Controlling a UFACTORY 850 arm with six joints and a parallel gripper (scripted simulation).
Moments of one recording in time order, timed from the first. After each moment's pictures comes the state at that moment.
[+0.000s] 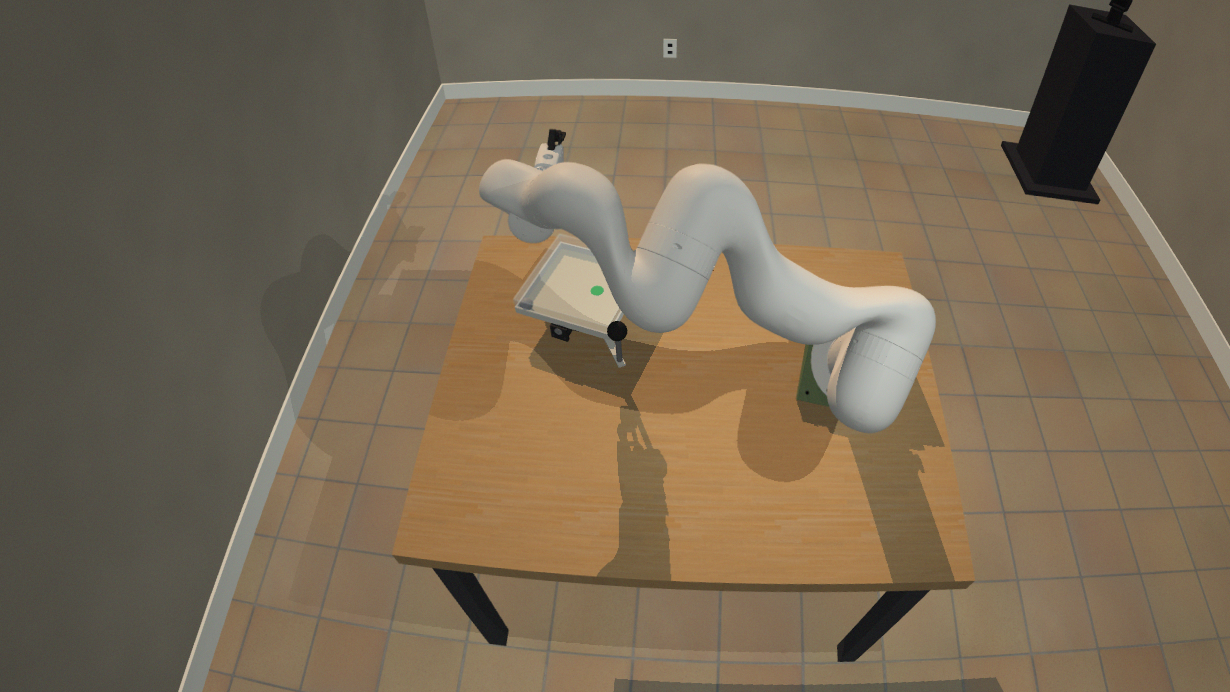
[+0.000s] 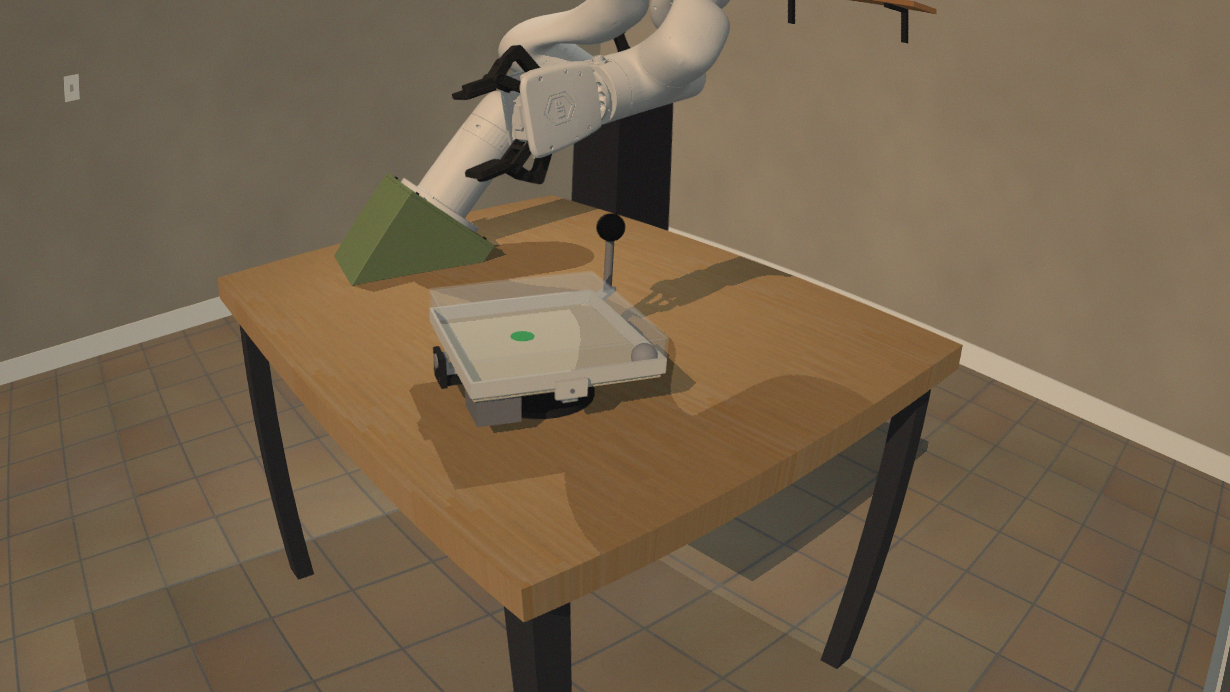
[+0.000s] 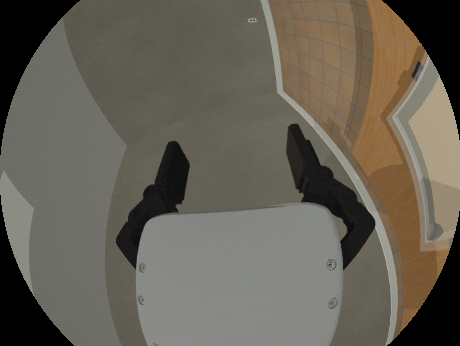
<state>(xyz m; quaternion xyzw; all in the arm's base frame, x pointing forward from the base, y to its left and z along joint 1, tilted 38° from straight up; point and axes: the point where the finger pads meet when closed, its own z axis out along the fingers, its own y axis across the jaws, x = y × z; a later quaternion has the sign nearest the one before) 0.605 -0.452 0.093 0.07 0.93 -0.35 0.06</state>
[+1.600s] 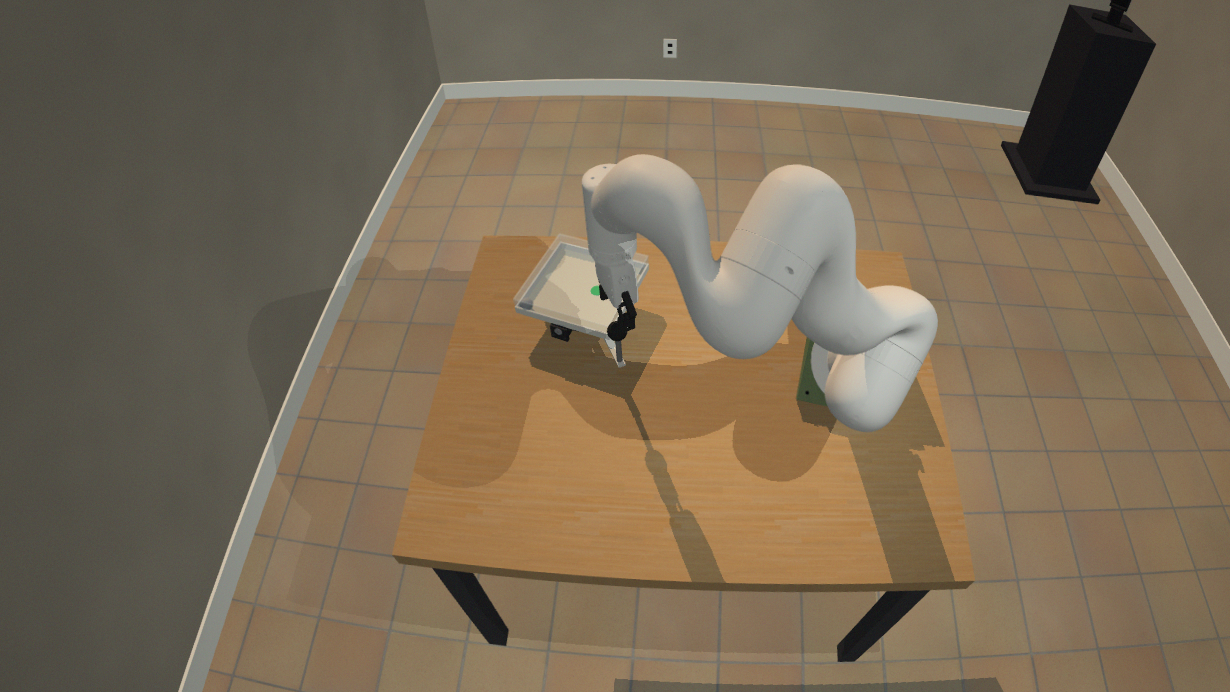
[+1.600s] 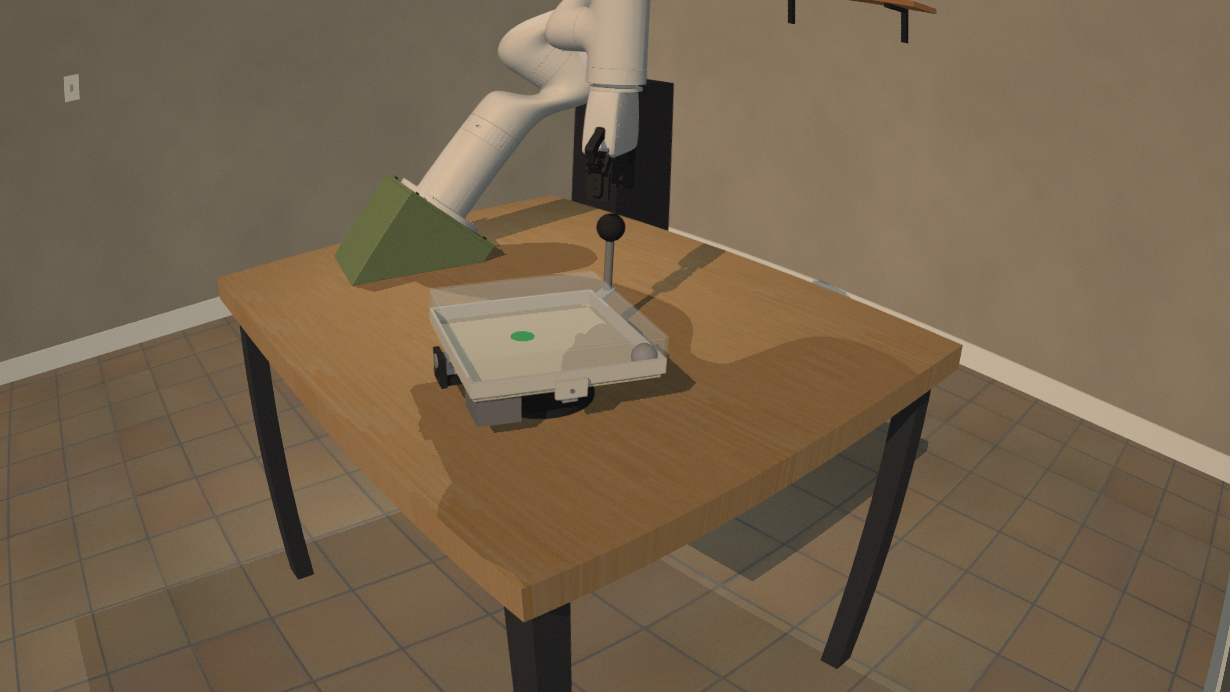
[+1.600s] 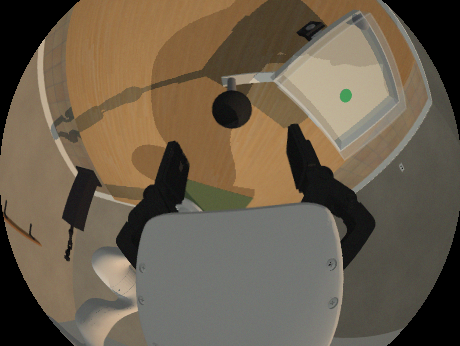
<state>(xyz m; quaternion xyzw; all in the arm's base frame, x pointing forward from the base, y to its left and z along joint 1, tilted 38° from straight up) 0.468 -0.104 0.162 0.92 0.22 0.14 -0.29</state>
